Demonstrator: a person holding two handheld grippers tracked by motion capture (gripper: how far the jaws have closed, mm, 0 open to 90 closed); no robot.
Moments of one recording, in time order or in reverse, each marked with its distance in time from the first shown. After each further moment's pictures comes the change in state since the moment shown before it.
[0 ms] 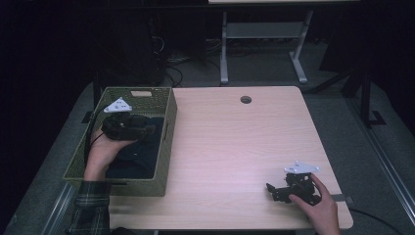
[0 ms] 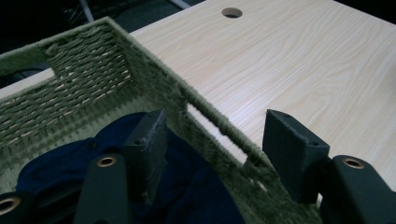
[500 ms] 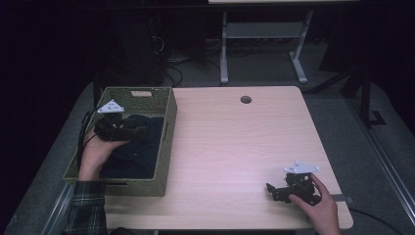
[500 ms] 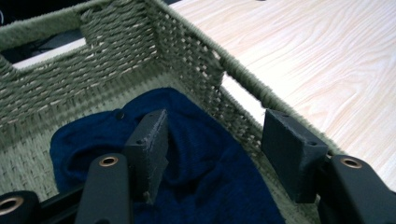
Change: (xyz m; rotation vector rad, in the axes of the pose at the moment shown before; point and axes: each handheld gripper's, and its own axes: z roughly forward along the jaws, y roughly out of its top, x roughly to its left) left arm 0.021 -0.017 -0.002 0.043 0.055 -0.051; right arm 0.000 0.000 0.000 0.003 0.001 0.004
